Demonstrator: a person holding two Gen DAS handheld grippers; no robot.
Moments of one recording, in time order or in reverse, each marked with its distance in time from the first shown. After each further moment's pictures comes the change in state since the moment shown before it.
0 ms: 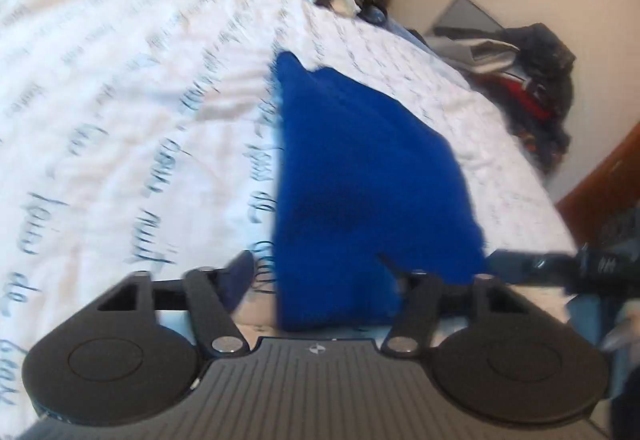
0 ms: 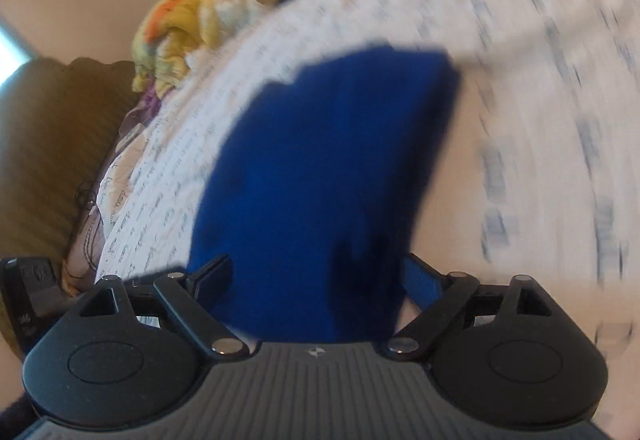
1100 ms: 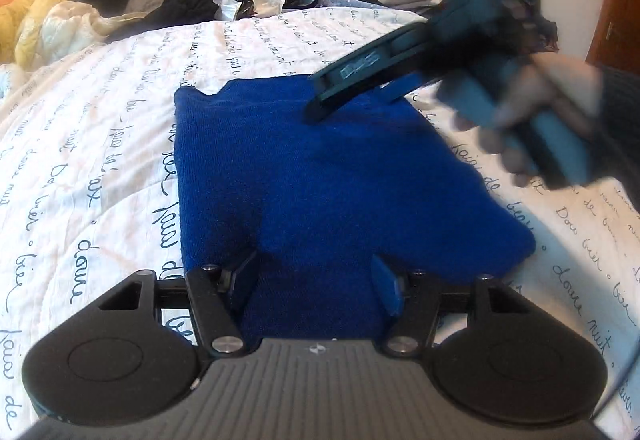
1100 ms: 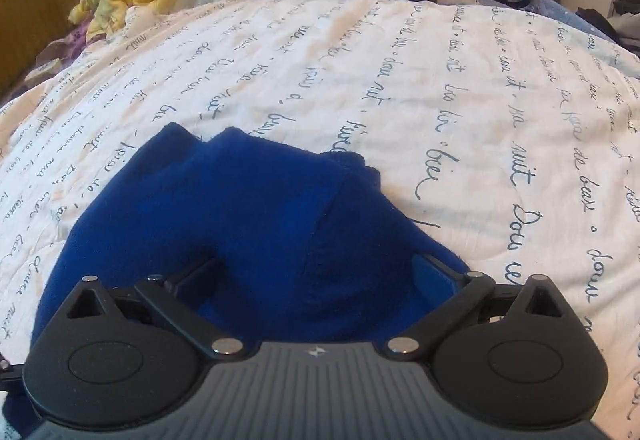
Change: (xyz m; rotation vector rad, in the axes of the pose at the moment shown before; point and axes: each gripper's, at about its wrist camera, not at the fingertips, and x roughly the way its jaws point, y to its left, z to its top) left arm 0.047 -0.072 -0.006 0.462 -0.052 0.185; right arm 0.097 0.037 0.113 -0.385 -0.051 -0.424
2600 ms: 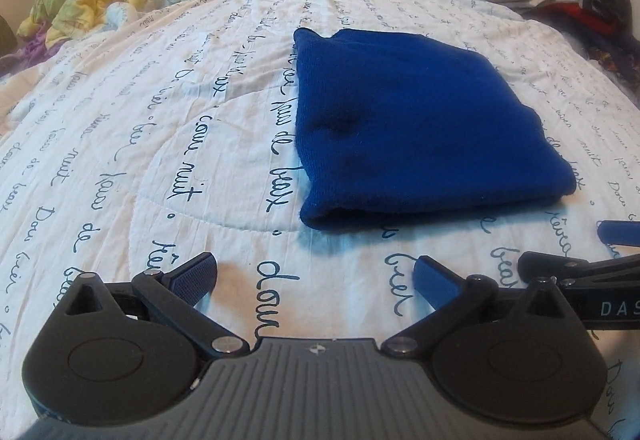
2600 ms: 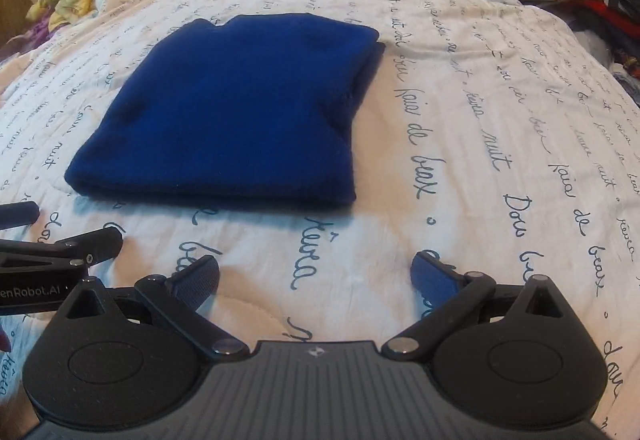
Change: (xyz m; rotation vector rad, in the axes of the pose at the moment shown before) left arm -0.049 -0.003 -0.062 -0.175 0.070 0.273; right arm -0.115 0.078 -0.185 0.145 0.015 -0.228
